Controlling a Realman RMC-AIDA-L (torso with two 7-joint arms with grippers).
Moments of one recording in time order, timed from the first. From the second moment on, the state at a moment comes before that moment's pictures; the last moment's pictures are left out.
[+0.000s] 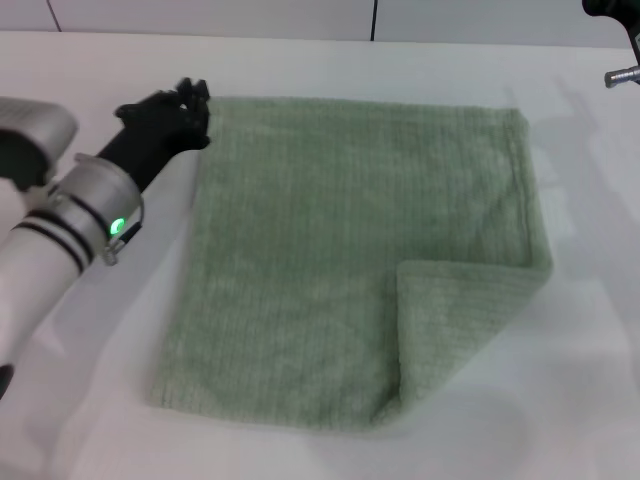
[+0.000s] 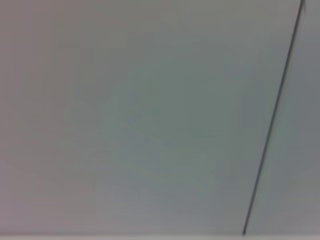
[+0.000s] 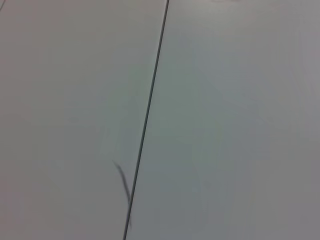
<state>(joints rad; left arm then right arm) -0.46 -2.07 -1.18 -0.33 2.89 0.90 -0.46 0.50 2.09 -2.04 -0.40 0.59 -1.26 -0.11</state>
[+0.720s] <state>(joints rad) -0.63 -2.07 -1.06 -0.33 2.89 0.50 -0.50 0.50 2.09 -2.05 -0.43 0.59 -1.21 -0.09</state>
